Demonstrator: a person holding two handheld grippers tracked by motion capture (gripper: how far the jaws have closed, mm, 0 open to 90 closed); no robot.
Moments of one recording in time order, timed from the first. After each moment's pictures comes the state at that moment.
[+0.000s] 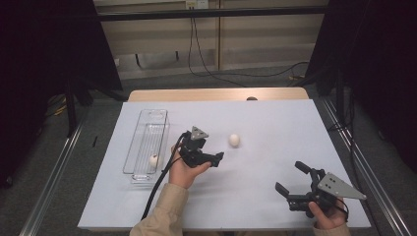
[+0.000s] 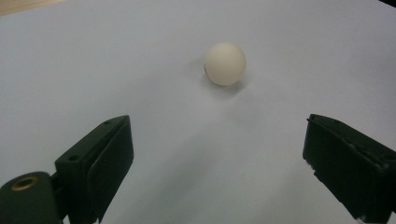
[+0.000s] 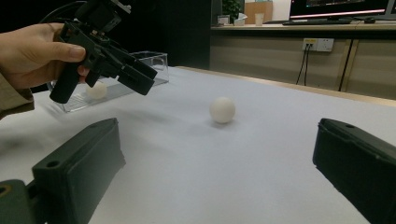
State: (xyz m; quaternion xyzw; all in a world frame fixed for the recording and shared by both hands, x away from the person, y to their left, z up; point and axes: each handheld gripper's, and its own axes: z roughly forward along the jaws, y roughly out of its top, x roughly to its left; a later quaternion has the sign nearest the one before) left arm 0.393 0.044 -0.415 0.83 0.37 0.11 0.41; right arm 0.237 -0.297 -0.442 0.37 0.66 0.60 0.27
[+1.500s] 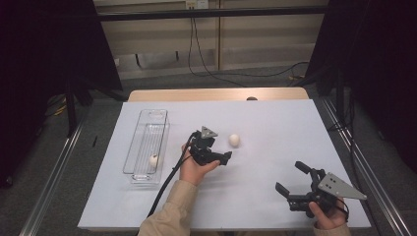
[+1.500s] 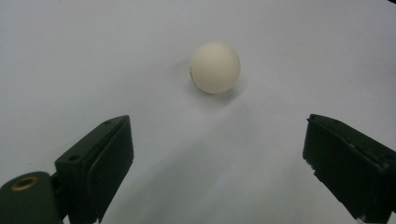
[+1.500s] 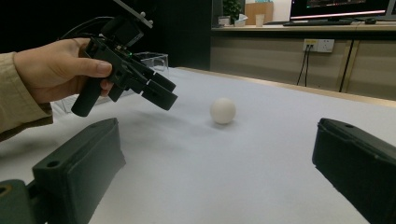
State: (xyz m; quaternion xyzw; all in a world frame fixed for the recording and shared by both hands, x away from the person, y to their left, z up) left arm 0.406 0.018 -0.434 0.83 0.37 0.10 0.41; right arm 0.237 -0.297 -0.442 0.36 0.66 0.60 0.27
